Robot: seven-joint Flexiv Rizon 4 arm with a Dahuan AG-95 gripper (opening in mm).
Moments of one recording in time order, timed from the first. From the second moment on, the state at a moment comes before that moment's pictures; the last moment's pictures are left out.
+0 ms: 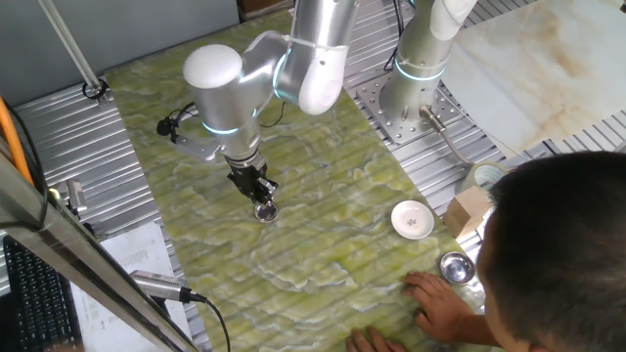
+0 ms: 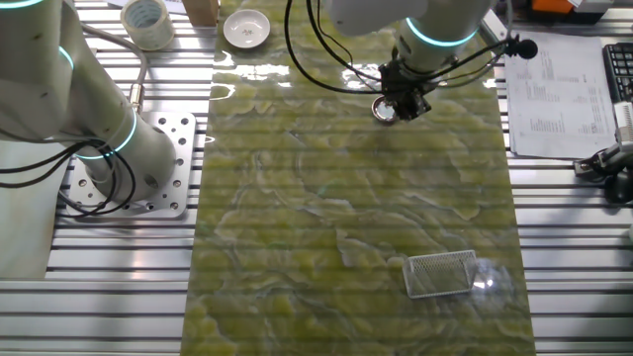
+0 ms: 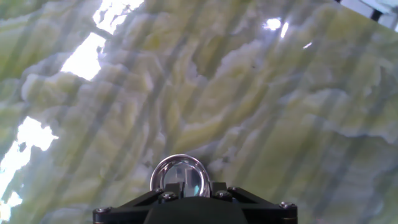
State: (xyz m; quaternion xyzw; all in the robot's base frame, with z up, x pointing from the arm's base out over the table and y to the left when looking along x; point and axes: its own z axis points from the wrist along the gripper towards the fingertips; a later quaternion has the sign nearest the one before) arm 0.513 0.107 0.030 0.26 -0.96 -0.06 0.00
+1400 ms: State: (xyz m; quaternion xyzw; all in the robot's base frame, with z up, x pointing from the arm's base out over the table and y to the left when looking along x) arm 0.500 0.123 0.017 0.19 -0.98 -0.03 0.02
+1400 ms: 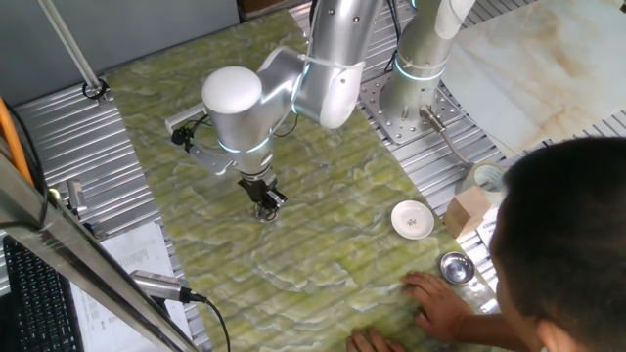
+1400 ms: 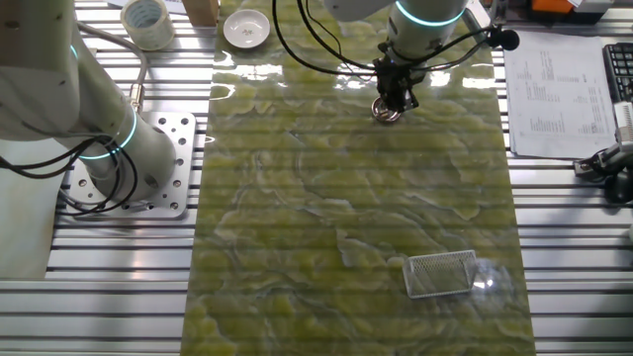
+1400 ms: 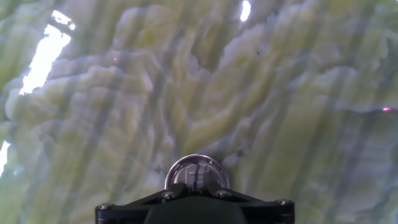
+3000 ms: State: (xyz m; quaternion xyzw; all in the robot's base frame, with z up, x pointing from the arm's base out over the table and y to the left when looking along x) arm 0.499 0.123 0.015 0.17 -0.99 -0.02 0.02
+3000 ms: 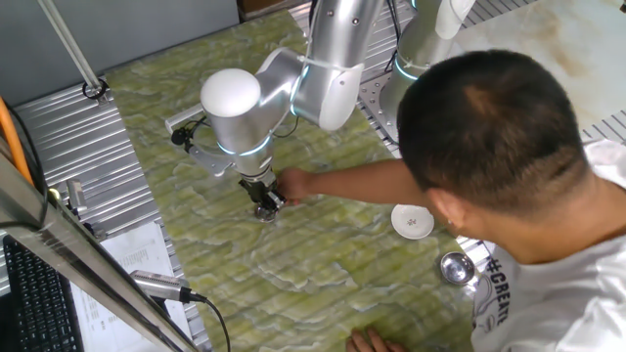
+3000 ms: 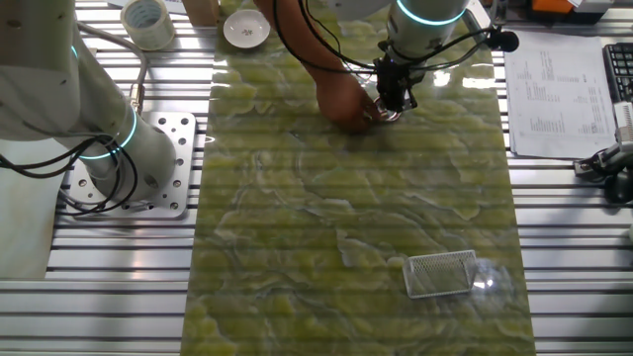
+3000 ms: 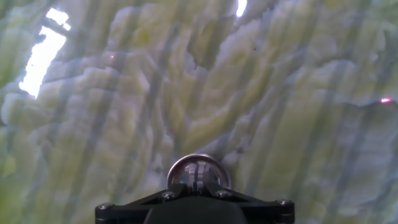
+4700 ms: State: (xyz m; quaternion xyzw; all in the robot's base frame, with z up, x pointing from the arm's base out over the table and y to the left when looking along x) arm 0.485 0.113 0.006 0.18 -0.98 -0.02 0.03
